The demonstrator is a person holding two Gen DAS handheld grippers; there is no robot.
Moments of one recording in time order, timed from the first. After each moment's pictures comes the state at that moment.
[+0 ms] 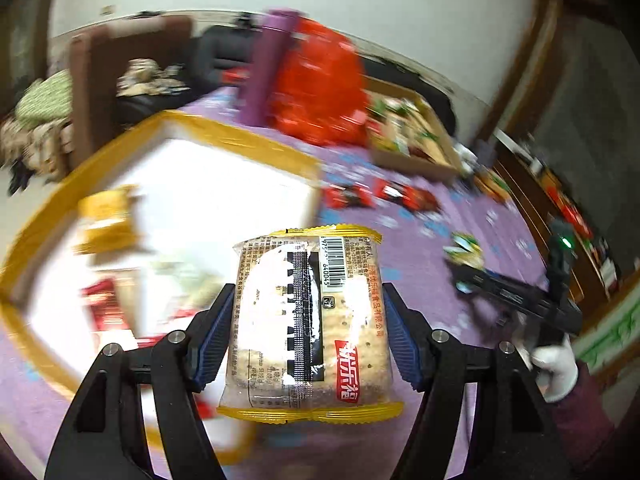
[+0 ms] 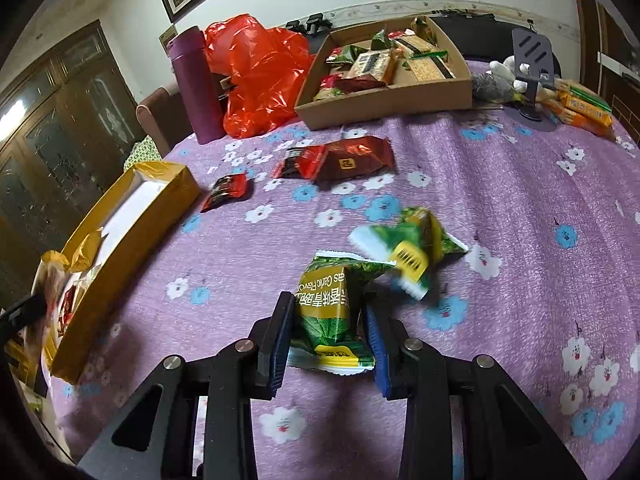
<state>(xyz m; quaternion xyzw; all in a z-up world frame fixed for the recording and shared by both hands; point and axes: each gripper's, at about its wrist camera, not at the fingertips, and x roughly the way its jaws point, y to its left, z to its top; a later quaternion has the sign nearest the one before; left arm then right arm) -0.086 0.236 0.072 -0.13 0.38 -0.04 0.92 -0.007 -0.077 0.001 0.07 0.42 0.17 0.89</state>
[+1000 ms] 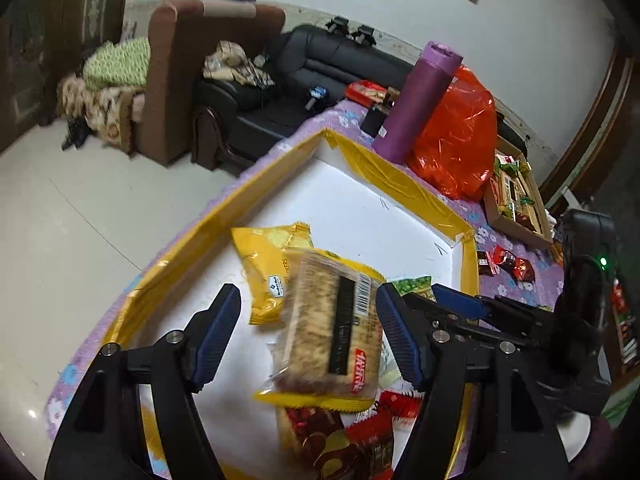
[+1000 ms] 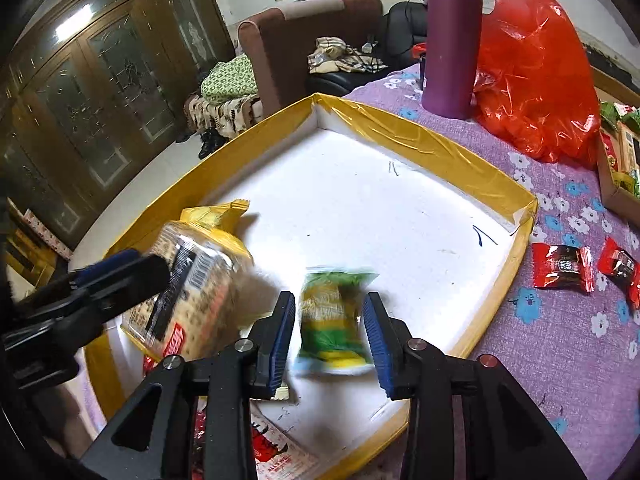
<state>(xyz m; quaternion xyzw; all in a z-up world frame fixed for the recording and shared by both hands) -0.057 0.354 0.060 -0.17 0.38 0.07 0.91 0.018 0.218 0.023 -0.05 0.46 0.31 0.83</state>
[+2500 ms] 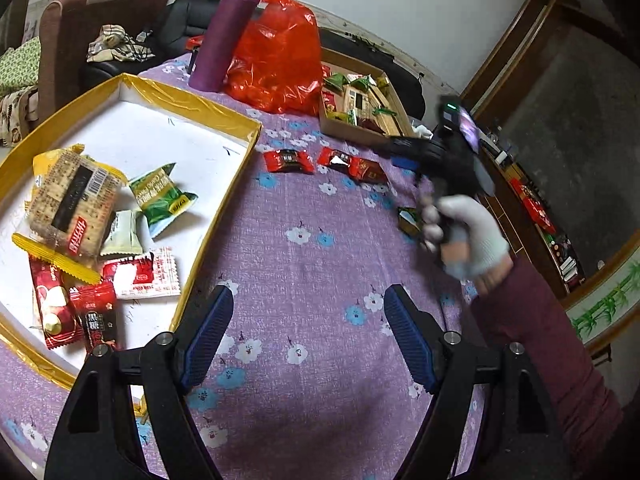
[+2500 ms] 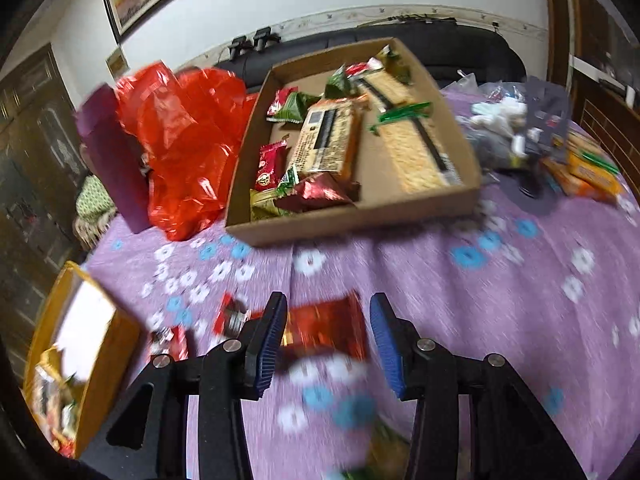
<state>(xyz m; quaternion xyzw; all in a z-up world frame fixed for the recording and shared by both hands) -0.093 0.185 0.070 -0.16 0.42 -0.12 0.88 0.141 -0.063 0.032 0.07 0.43 0.08 0.90</state>
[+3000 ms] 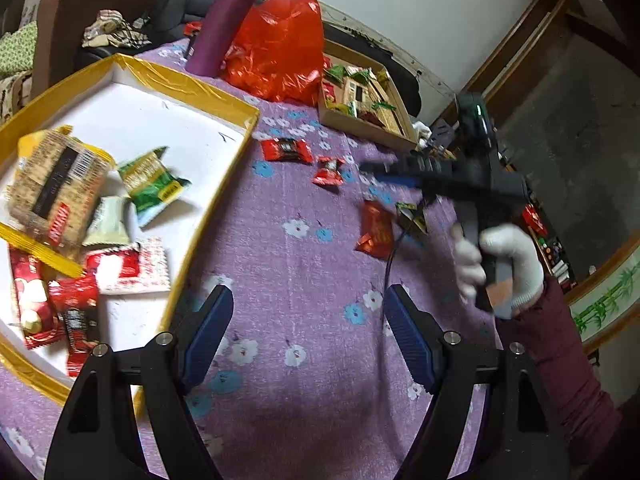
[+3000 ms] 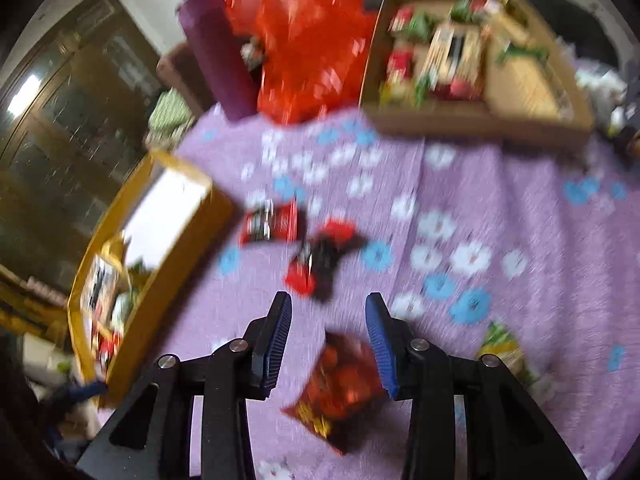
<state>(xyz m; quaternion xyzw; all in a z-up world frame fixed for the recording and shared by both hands) -0.085 0.187 0.056 -0.18 0.44 -0.14 0.87 0.093 -0.026 0.030 0.05 0.50 0.24 0.83</state>
